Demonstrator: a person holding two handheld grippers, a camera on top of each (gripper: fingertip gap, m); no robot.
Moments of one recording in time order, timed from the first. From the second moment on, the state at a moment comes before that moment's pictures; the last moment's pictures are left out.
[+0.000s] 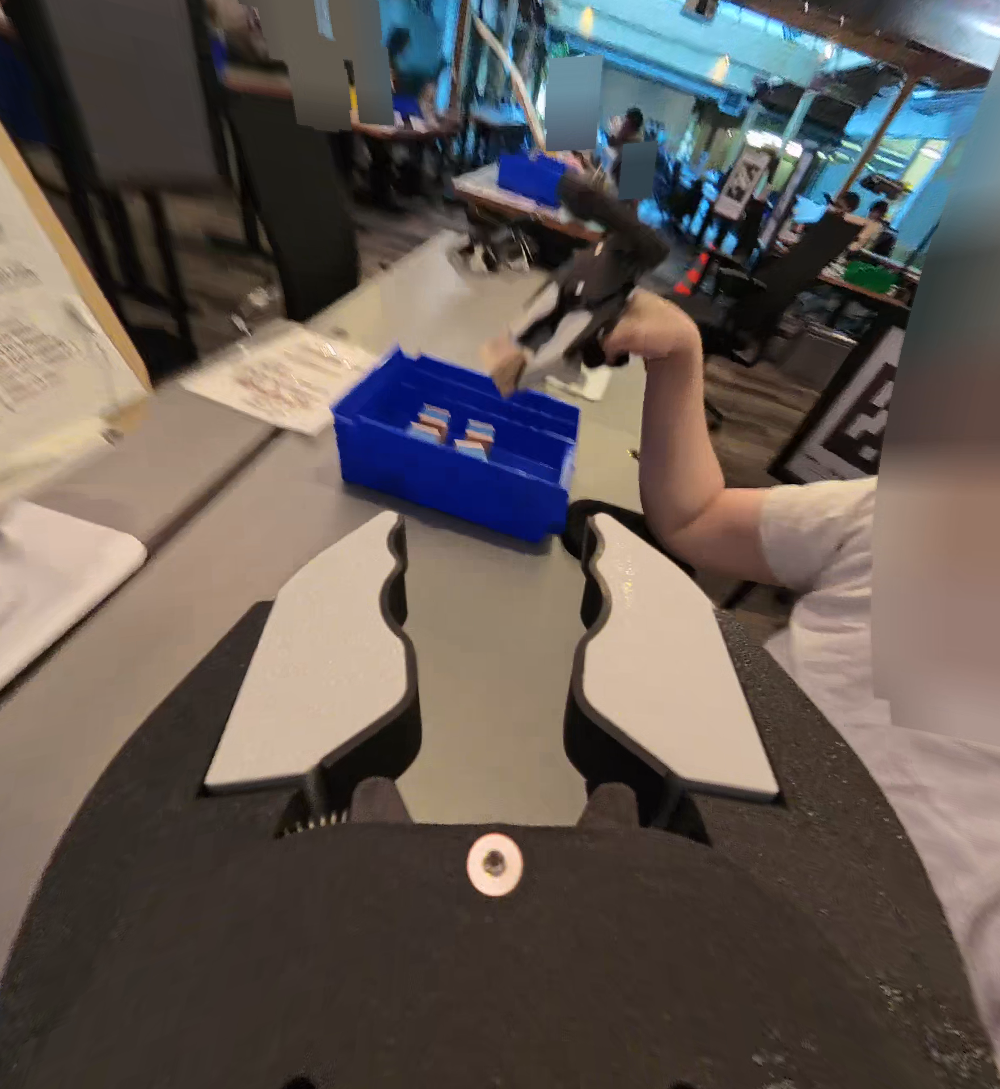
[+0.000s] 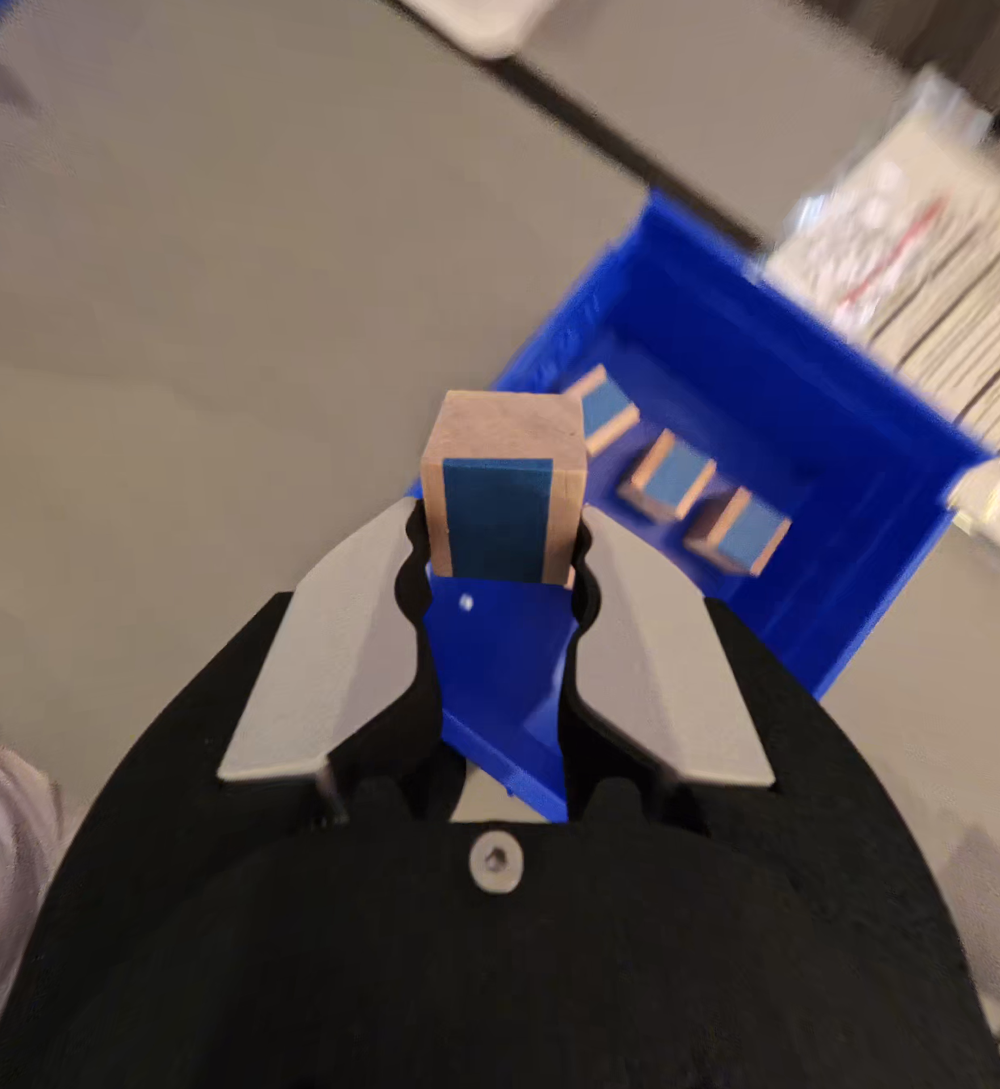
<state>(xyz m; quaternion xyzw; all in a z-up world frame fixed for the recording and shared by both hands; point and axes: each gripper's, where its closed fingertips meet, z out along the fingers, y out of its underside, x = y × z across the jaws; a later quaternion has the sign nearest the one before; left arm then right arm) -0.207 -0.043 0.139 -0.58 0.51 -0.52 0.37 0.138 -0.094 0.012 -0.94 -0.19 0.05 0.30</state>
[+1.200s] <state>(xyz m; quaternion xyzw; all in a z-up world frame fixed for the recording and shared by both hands) -0.189 -0.067 0.139 -0.57 0.52 -0.47 0.44 0.161 -0.081 -0.099 -1.00 -0.06 0.02 0.04</state>
